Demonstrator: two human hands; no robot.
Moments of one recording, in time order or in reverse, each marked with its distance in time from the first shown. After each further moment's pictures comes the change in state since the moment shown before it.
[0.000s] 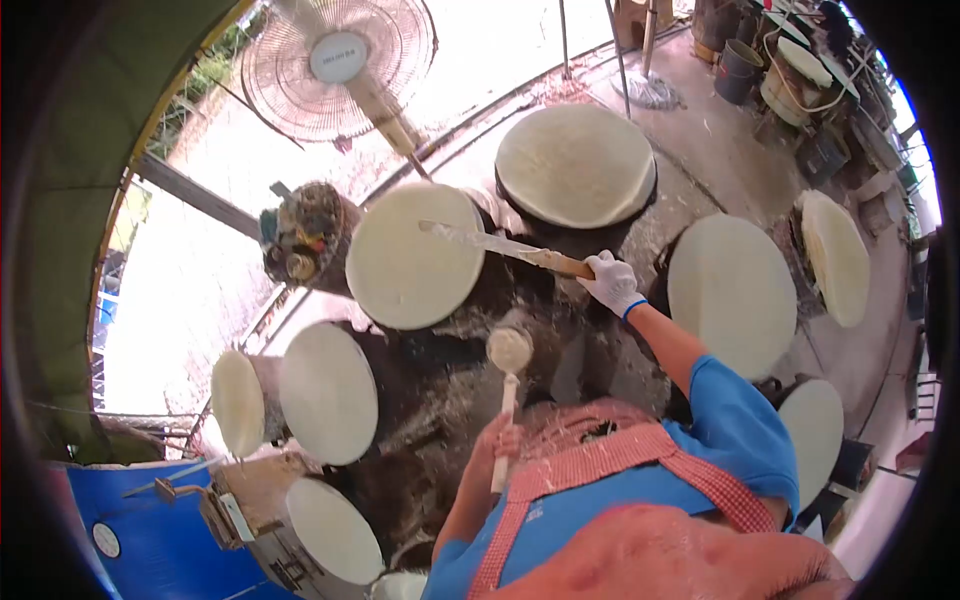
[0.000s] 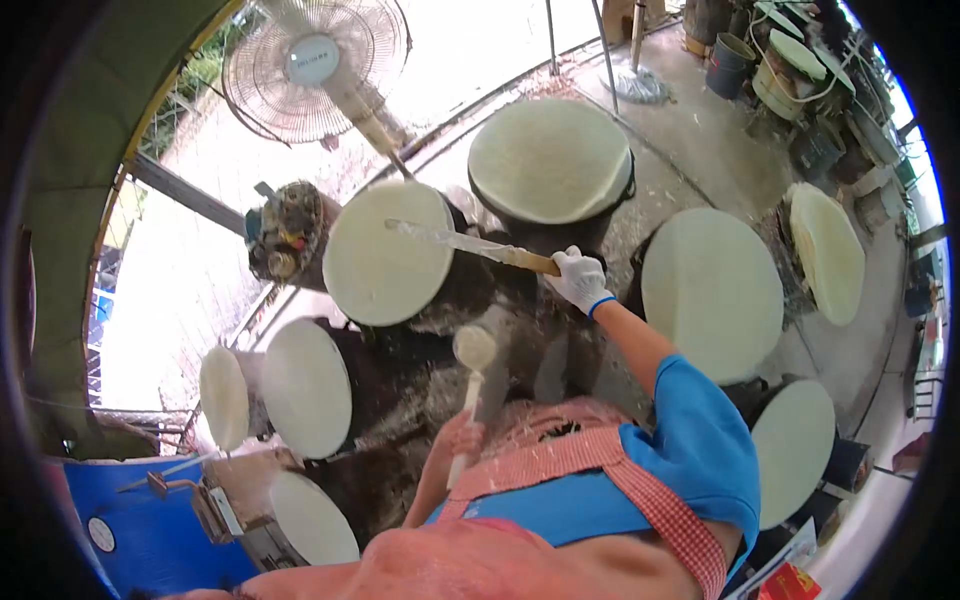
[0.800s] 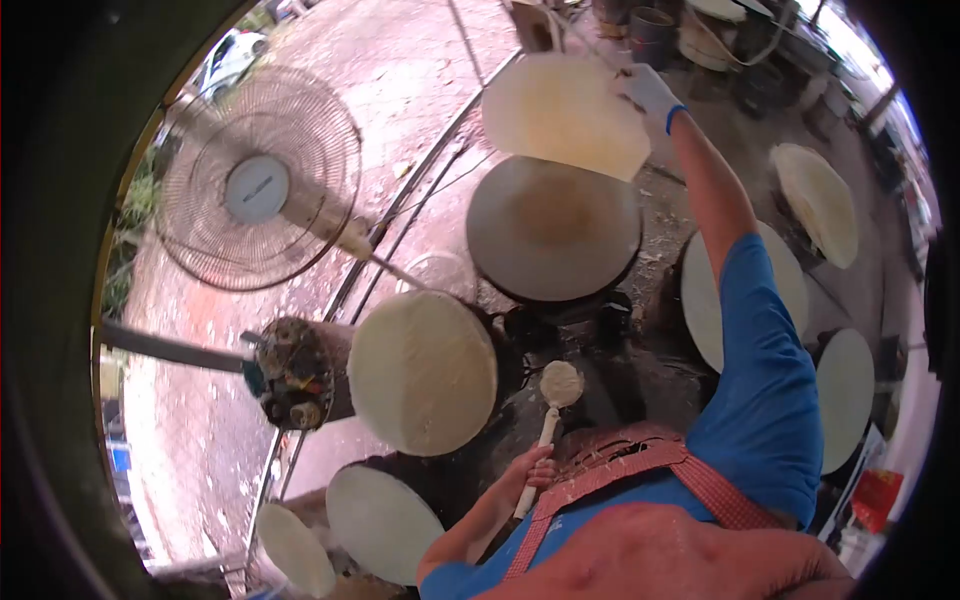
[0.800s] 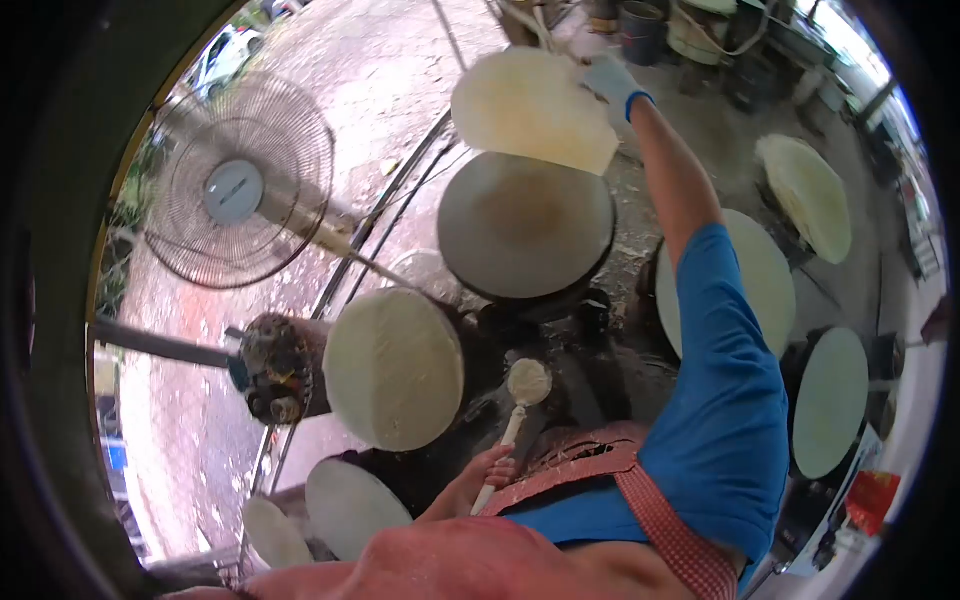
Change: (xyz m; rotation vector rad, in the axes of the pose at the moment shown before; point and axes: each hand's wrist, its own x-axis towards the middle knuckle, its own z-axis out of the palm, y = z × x) left_hand 0.059 0.095 0.146 0.776 0.561 -0.280; right_hand 0.299 0.148 -0.192 0.458 0.197 0.414
